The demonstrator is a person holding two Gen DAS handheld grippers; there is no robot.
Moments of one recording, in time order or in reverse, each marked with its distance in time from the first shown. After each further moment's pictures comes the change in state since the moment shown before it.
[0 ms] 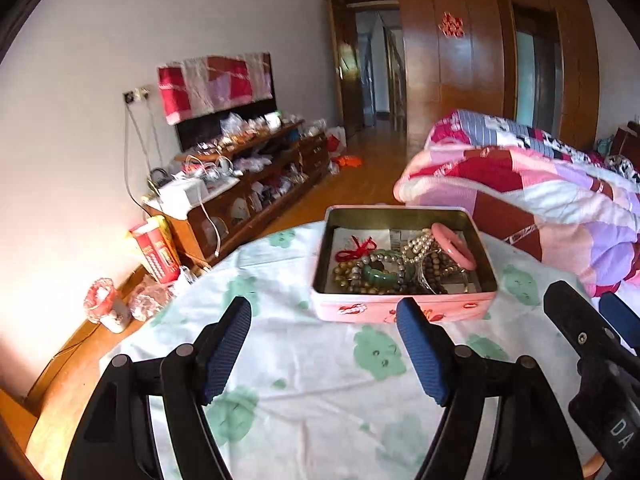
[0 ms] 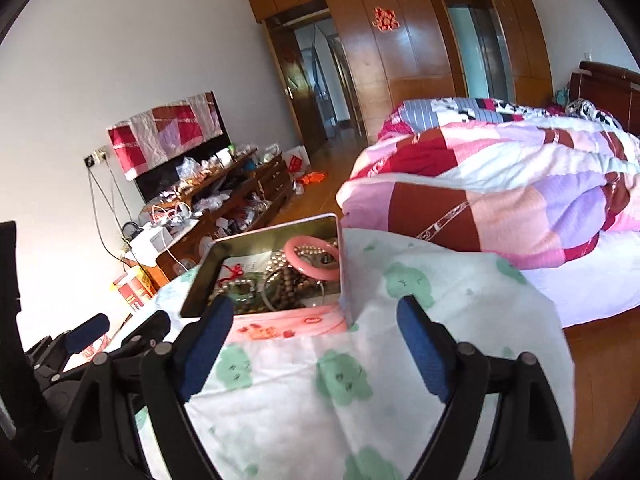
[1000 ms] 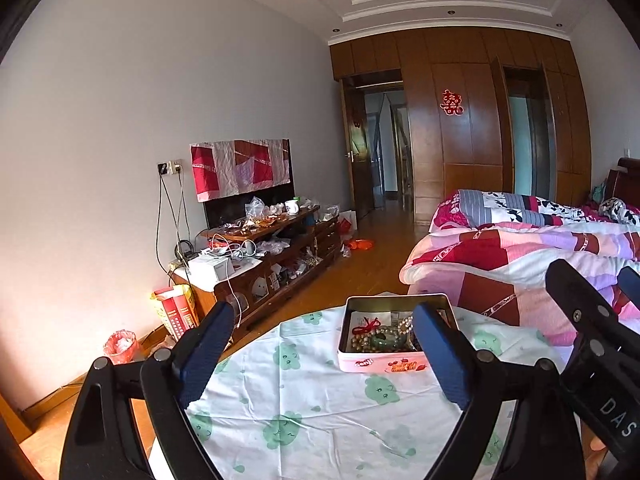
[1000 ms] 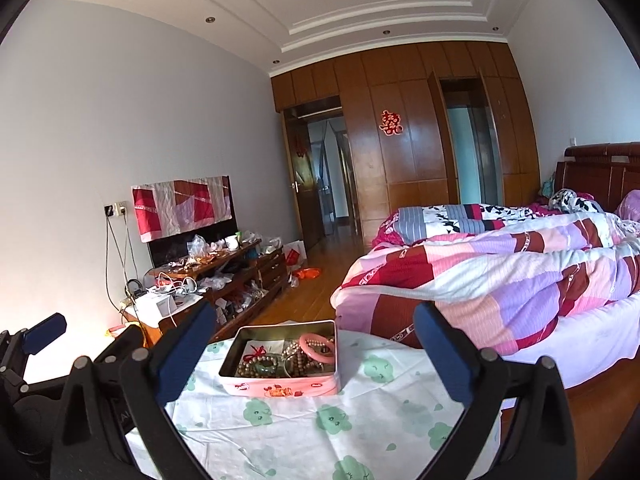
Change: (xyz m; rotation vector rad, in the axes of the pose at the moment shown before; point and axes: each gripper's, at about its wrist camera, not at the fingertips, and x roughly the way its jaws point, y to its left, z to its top) left arm -0.122 0.015 0.004 -0.016 -0.304 0.035; right arm -0.125 0.030 0.016 -0.110 -0.360 -0.043
